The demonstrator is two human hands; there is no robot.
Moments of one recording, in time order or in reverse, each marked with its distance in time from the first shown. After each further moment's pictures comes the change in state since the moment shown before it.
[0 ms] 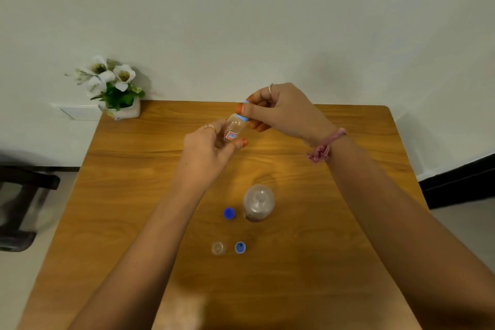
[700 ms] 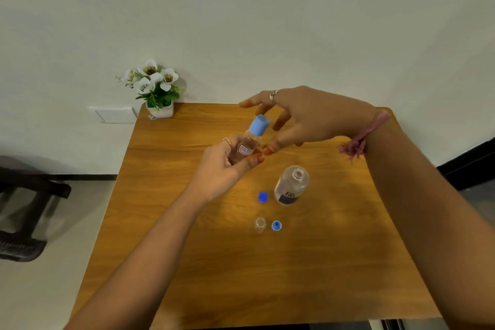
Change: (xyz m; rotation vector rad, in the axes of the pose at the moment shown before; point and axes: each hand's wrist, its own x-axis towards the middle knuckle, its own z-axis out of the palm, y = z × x) left_hand -0.074 -0.046 -0.076 -0.466 -0.275 0.004; right_hand -0.060 -0.098 0.057 -0.584 -0.332 -0.114
